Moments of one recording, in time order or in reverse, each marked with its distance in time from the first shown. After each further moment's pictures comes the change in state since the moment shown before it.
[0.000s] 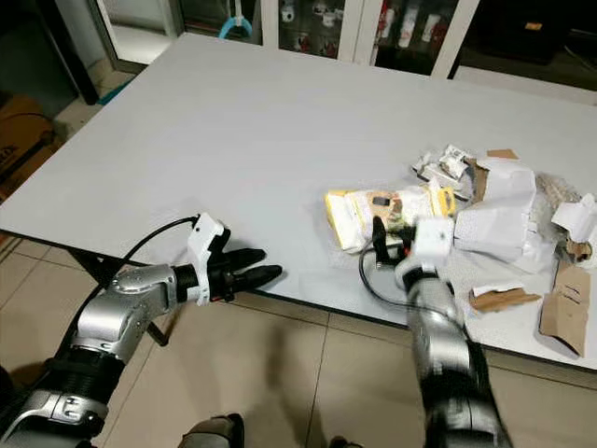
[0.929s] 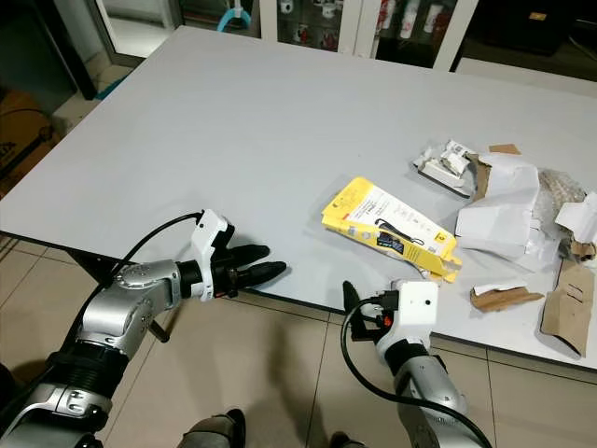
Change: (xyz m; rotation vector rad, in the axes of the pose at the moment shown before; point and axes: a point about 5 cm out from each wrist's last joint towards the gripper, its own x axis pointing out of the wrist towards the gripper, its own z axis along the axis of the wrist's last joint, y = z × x) left arm 0.005 0.001 0.005 0.011 -0.009 -0.010; right arm -0.093 0.045 -0.001 0.107 0.213 0.119
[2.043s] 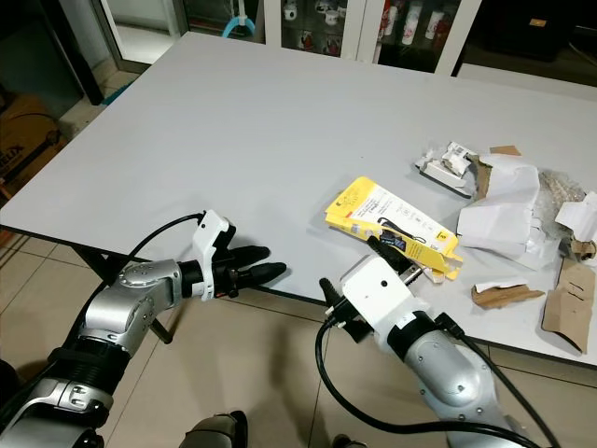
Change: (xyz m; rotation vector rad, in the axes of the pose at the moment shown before) left arm 0.002 0.003 -0.002 -0.010 0.016 -0.005; right arm -0.025 0.030 0.073 -0.777 -0.040 0.246
